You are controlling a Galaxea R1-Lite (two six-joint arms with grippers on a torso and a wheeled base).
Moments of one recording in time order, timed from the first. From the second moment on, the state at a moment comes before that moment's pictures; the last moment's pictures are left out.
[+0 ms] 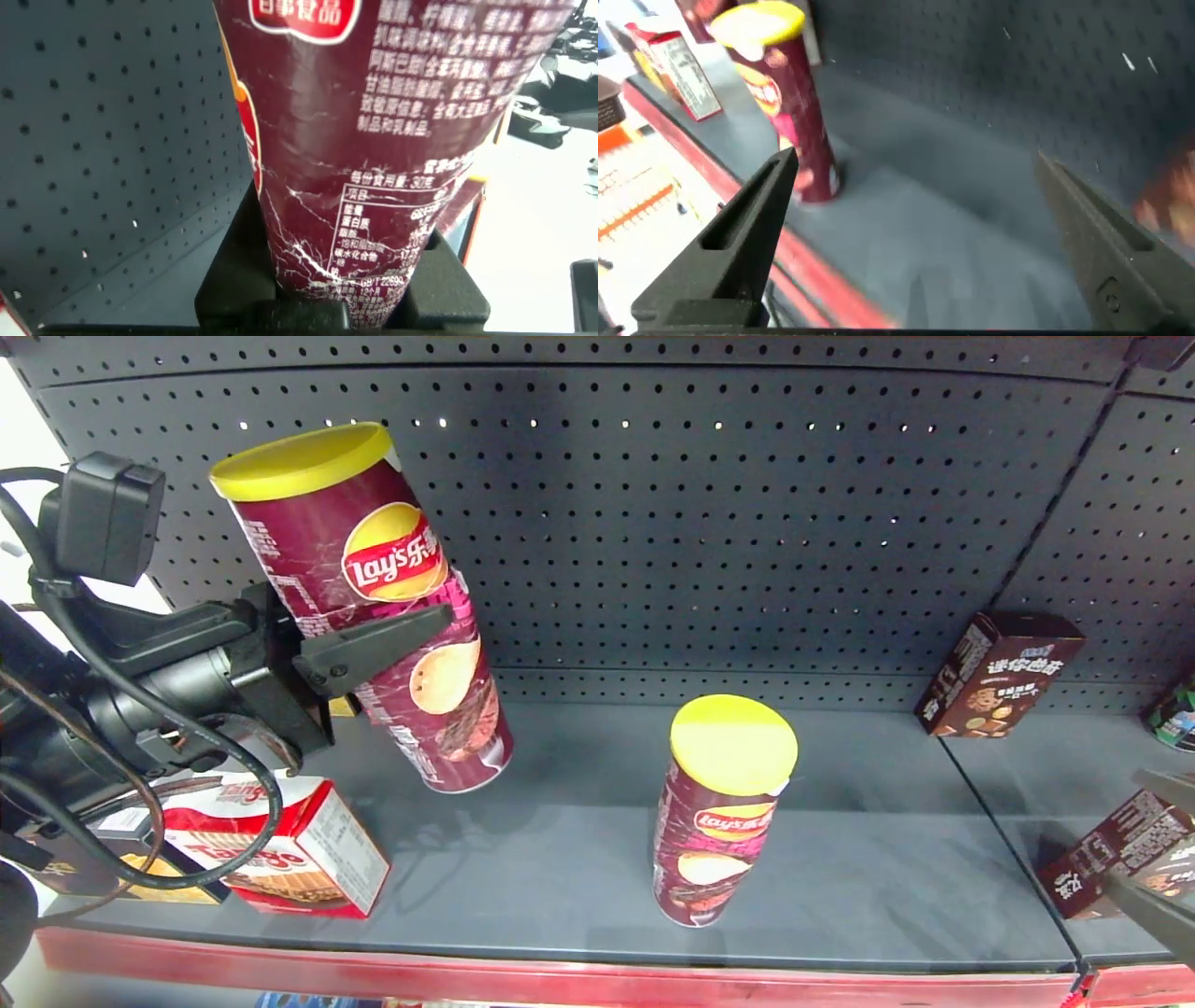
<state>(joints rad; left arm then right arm) -0.21 1.50 -0.64 -1.18 -0.79 -0.17 -0.01 0.82 -0.17 -0.79 0.68 -0.01</state>
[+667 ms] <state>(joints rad) -0.21 1.47 -0.61 -1.18 -0.77 -0.16 -0.12 0.14 0.00 -0.15 0.48 0.06</state>
